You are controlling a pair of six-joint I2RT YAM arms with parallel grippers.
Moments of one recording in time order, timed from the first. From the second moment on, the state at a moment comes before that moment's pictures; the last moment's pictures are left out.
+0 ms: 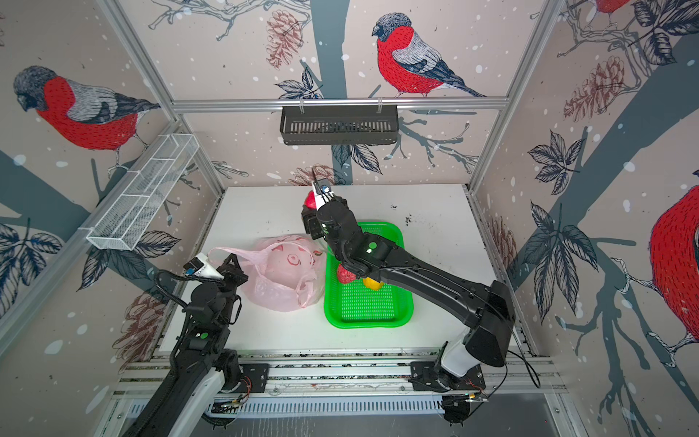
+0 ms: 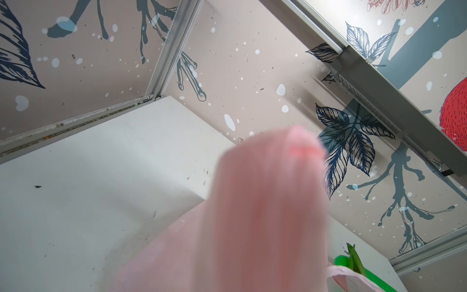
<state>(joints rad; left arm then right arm) -0.10 0.52 0.16 0.29 -0.22 -0.63 1.02 1.51 1.44 -0.16 0.53 0.16</state>
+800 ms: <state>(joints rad) -0.10 0.51 0.21 0.20 -0.21 -0.63 0.99 1.27 1.04 -0.38 0.46 0.27</state>
